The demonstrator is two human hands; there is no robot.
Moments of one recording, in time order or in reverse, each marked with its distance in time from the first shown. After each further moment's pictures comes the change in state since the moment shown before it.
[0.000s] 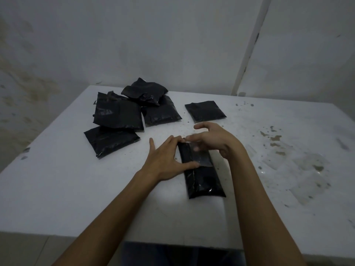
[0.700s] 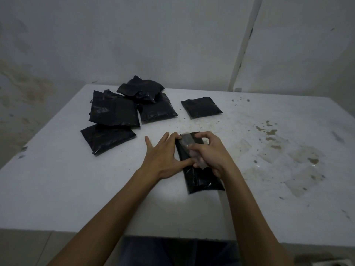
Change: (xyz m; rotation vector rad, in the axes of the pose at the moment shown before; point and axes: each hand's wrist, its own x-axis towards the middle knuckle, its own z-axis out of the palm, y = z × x) left_hand -0.008 0.017 -0.001 0.087 0.003 -0.011; right_hand -0.024 0.050 0.022 0.296 0.146 -0.022
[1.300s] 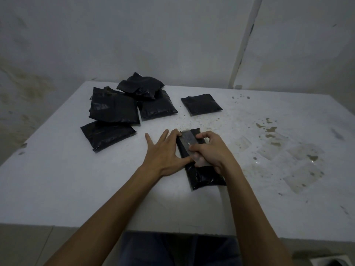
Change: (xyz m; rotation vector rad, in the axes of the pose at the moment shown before) left_hand -0.001 0.002 0.003 0.022 -0.001 -0.009; right_hand 0.006 0.007 -0.003 -0.092 0.019 0.011
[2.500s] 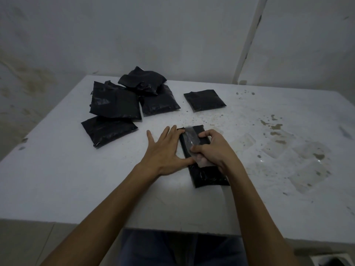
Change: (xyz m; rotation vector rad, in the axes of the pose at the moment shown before) left_hand -0.003 -0.009 0.000 0.043 -0.116 0.010; right_hand 0.004 0.007 -0.001 -0.184 0.025 -0.013
